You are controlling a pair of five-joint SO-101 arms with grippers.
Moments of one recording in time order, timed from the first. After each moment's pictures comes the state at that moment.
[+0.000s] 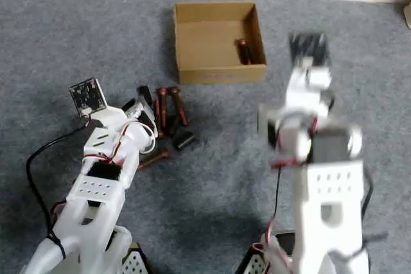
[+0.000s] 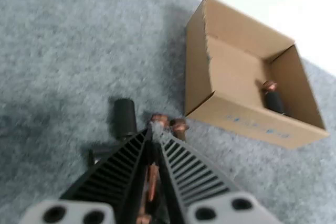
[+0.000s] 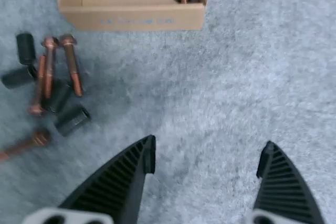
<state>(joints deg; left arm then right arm) 2.0 -43.3 75.6 2.8 35.1 -8.8 -48.4 32.1 75.4 2.9</state>
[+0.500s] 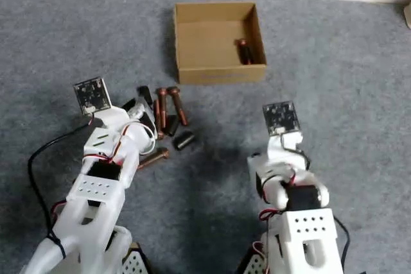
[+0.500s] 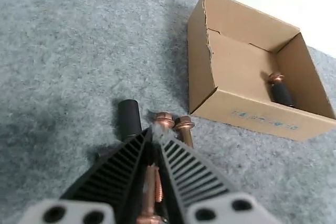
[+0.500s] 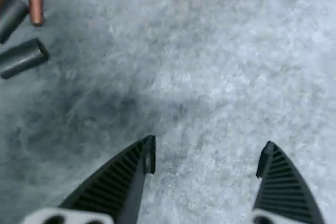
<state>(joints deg) 2.0 -43.3 75.5 3.0 30.2 -8.8 -68.0 76.4 51.2 8.2</state>
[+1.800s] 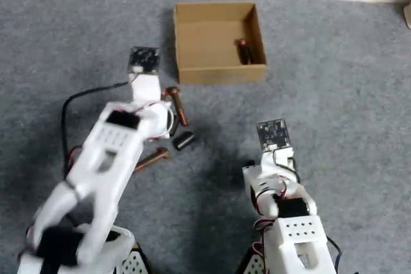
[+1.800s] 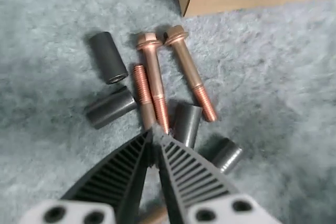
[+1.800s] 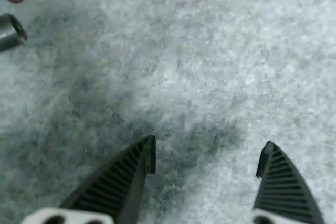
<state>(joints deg) 8.5 -14.5 39.4 44.2 12.5 -9.8 -68.1 92.0 32.1 8.2</state>
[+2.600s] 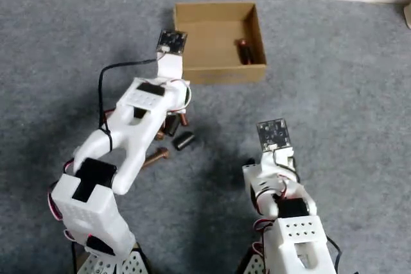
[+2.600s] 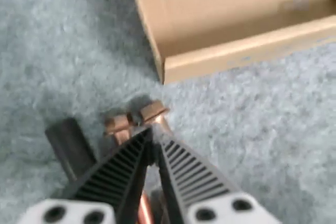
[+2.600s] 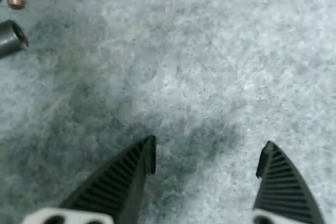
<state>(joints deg) 9.6 13.2 18.5 34.4 10.4 -9.8 -68.1 92.0 31.3 8.2</state>
